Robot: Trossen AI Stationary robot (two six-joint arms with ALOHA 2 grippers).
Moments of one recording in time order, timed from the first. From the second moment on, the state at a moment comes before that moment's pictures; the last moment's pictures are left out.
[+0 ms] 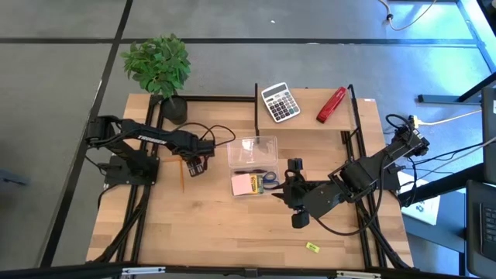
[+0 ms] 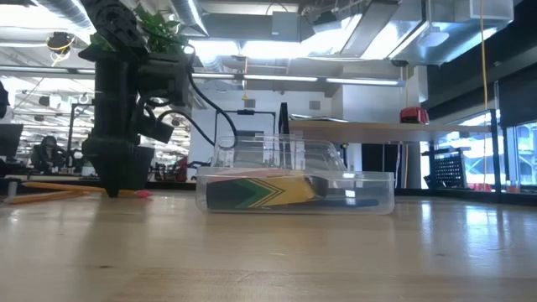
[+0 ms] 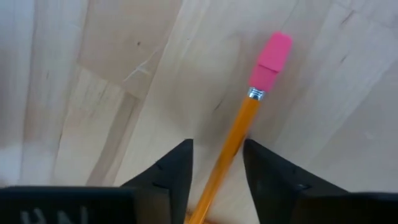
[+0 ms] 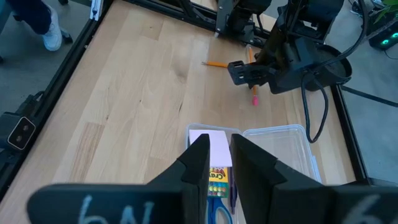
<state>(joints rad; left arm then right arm) 0.17 1.50 0.68 -0.78 -0.24 -0.30 0.56 1.54 1.60 -0.82 0.54 0.10</state>
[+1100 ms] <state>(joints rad) 0.17 1.51 0.75 -0.82 -0.24 -0.30 0.57 1.54 1.60 -0.82 0.54 0.10</state>
